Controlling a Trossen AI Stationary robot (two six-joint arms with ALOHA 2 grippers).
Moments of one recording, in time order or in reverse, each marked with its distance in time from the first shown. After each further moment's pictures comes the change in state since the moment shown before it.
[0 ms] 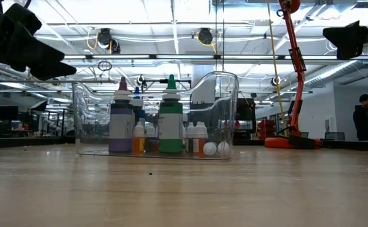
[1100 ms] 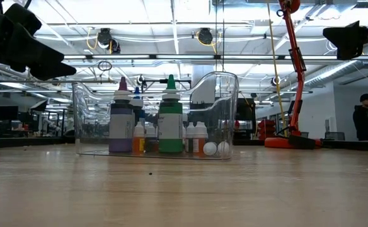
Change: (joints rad) left arm 0.000 0.003 0.000 -0.003 0.003 0.012; right arm 0.000 0.000 0.000 -0.002 -0.001 0.012
